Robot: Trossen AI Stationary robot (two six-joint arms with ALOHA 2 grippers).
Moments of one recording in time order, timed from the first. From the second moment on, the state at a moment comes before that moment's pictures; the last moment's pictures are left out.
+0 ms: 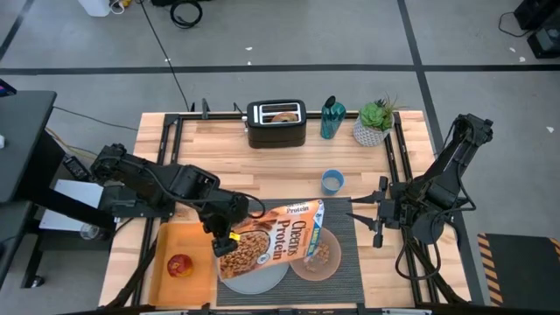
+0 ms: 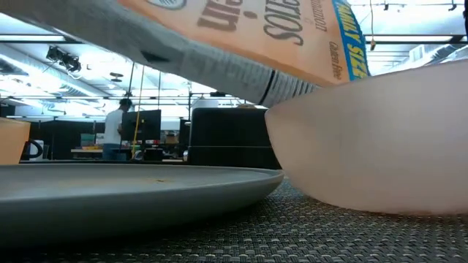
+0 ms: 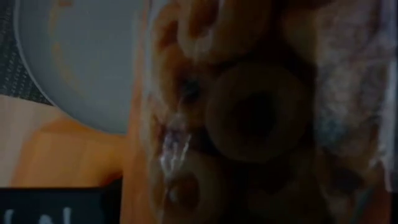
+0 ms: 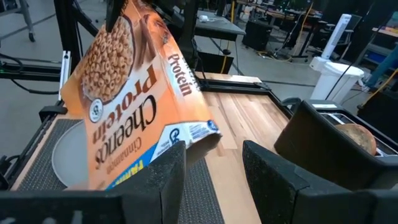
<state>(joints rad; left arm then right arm) -0.36 1.55 1.66 -1.22 0.34 -0.88 0.91 0.99 0.81 -0.32 1.09 0.30</state>
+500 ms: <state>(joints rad) -0.30 1.55 1.66 -1.20 0.38 -0.88 0.91 0.99 0.81 -0.32 1.10 0.29</state>
